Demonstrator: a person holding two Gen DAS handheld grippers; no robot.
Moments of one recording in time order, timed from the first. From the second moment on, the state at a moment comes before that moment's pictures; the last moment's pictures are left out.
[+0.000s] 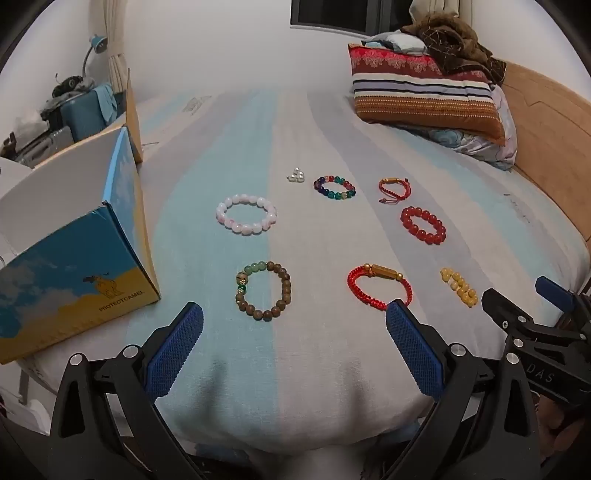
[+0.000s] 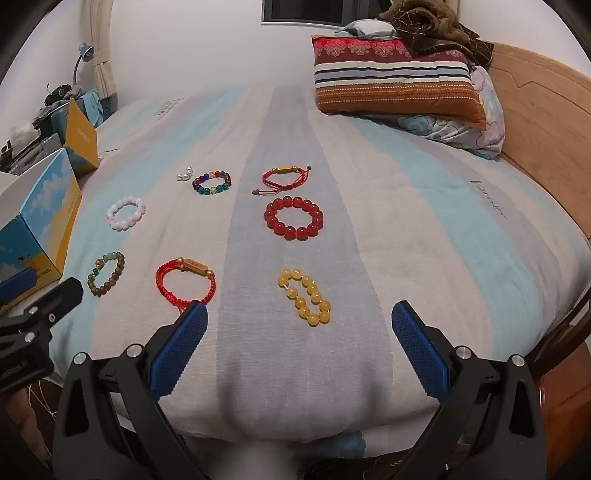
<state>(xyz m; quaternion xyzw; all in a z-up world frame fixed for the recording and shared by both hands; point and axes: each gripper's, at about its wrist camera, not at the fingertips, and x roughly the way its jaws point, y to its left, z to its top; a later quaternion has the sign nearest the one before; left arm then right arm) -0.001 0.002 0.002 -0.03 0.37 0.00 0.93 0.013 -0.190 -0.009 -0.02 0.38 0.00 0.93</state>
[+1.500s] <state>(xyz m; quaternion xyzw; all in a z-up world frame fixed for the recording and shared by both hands) -0.001 0.000 0.005 -0.02 0.37 0.02 0.93 0.013 -0.184 -0.007 -0.02 0.37 0.01 0.93</state>
